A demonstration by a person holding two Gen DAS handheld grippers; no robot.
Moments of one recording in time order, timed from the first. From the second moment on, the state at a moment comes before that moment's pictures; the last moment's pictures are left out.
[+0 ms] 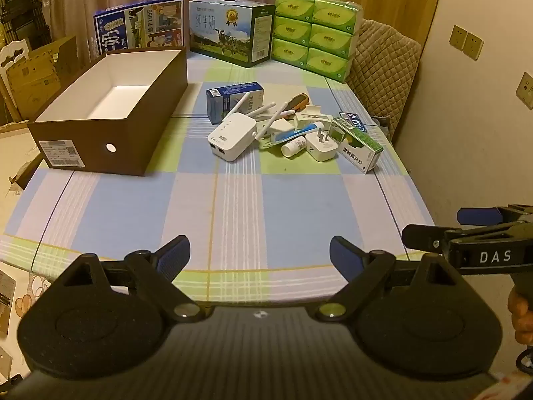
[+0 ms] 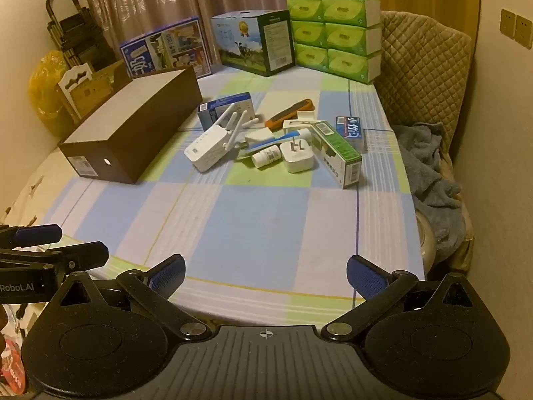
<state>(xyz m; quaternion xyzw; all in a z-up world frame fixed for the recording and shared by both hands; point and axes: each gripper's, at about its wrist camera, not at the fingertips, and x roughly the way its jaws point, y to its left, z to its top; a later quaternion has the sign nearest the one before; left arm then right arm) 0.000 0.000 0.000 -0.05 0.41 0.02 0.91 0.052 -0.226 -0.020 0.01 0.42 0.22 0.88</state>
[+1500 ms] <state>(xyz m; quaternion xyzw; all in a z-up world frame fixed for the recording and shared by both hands) 0.006 0.008 -0.007 -0.05 0.41 0.02 0.91 0.056 -0.216 -0.021 0.01 0.42 0.22 0.88</state>
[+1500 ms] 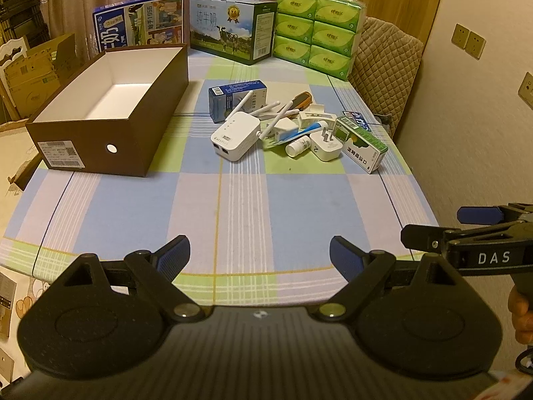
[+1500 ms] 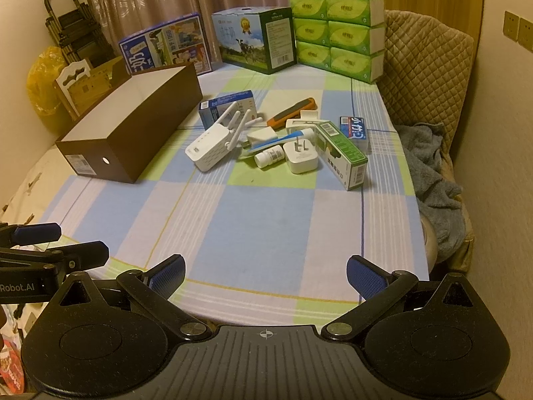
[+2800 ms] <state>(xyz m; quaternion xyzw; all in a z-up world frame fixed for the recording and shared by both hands) 0.043 0.009 -0.010 -0.04 0.43 0.02 0.90 0.082 -0.215 -0.030 0.02 0.44 0.22 0.87</state>
